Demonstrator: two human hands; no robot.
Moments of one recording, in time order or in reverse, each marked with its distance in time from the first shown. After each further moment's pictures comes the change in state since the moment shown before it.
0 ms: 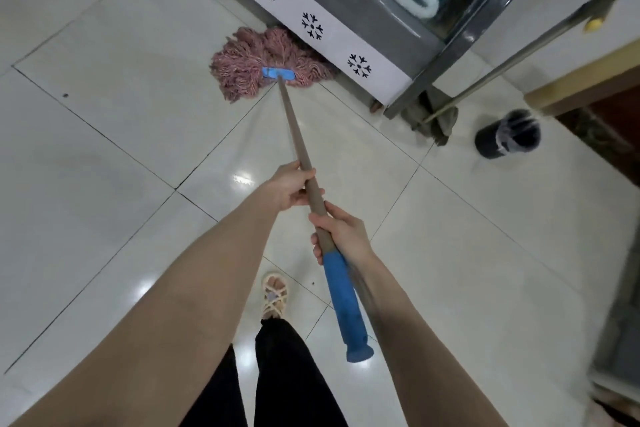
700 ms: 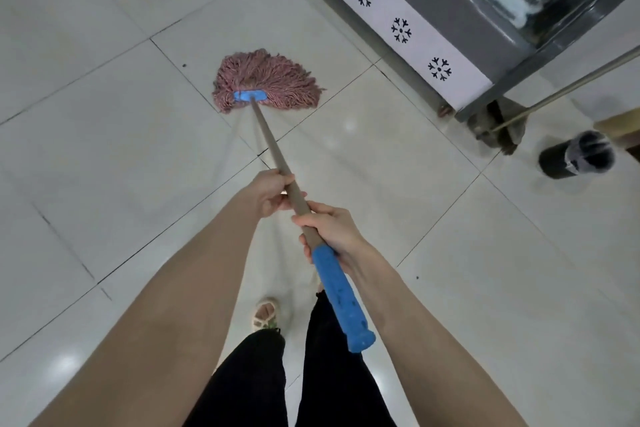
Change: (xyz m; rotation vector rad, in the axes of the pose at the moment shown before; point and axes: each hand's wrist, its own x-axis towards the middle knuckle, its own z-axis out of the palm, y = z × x) left_hand -0.157 -0.136 -0.224 -0.188 0.193 0.044; right_hand -0.104 0.168 0.163 -0.225 -0.195 0.073
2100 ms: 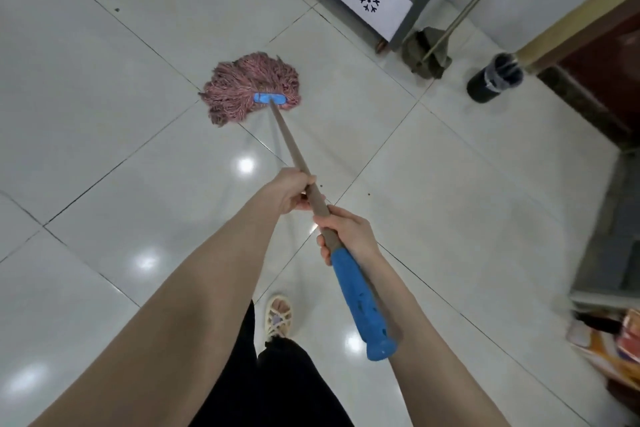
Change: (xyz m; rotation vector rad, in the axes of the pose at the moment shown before) left_hand -0.159 -0.305 0.084 0.222 -0.172 -0.006; right_hand -0.211 0.284 -0.118 0.122 0.197 -0.073
